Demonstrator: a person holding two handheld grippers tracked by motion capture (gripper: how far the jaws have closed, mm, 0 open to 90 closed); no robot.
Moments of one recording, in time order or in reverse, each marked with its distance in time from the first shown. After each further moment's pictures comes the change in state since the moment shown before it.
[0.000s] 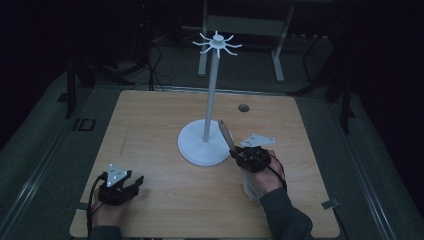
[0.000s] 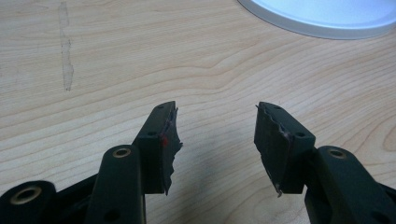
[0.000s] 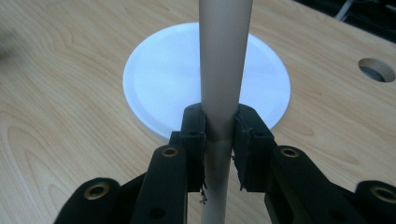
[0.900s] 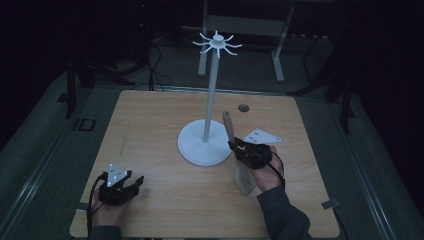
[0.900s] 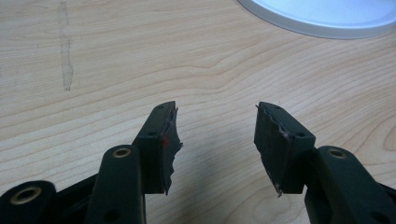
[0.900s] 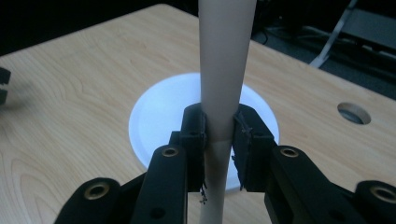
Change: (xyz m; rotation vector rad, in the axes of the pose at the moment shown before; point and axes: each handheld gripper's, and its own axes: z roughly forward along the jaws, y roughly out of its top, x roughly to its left) left arm 0.000 0.000 0.000 0.000 0.001 0.002; right arm 0.005 0.019 -0.016 -0.159 -0.022 0.010
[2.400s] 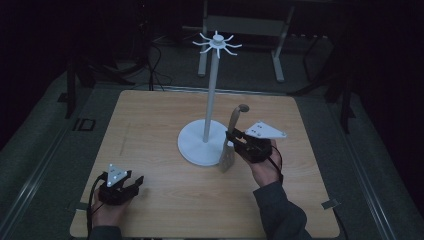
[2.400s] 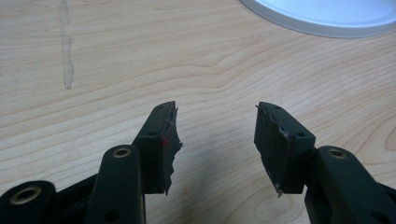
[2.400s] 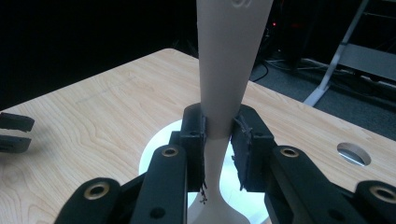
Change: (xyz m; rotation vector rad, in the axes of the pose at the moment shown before) left arm 0.000 0.000 0.000 0.003 0.002 -0.002; right arm 0.003 0.025 -0.009 -0.129 0.016 0.016
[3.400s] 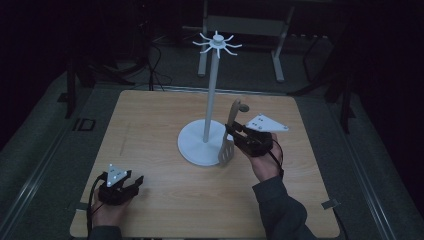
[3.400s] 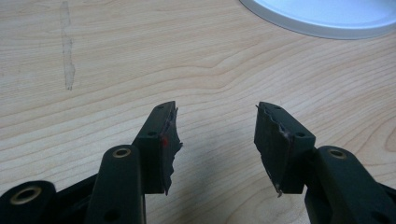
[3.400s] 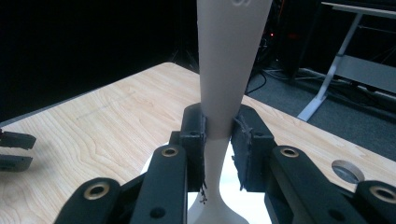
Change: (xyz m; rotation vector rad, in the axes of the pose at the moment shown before) left arm 0.000 0.000 0.000 -0.003 0.001 -0.002; right arm -0.002 0.021 -0.002 -0.033 -0.003 -0.006
